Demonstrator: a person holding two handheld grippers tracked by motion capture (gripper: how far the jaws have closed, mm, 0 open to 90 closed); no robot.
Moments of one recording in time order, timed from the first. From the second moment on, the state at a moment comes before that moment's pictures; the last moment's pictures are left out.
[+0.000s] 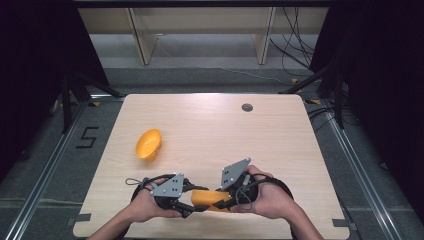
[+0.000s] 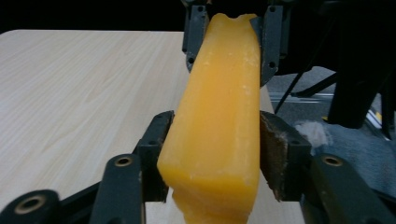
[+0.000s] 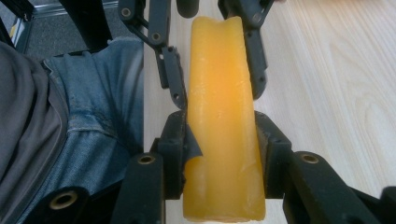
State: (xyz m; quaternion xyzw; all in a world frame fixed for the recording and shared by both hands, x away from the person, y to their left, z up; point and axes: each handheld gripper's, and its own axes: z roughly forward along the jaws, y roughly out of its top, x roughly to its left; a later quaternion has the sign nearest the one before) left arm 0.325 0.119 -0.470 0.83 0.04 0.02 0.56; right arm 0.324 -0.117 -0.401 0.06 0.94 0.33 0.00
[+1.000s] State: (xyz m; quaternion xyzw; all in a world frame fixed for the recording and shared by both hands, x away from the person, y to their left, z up) left arm 0.325 0.159 -0.460 0.80 0.23 0.09 0.55; right arm 0.318 -0.226 -0.399 0.28 0.83 0.45 0.15
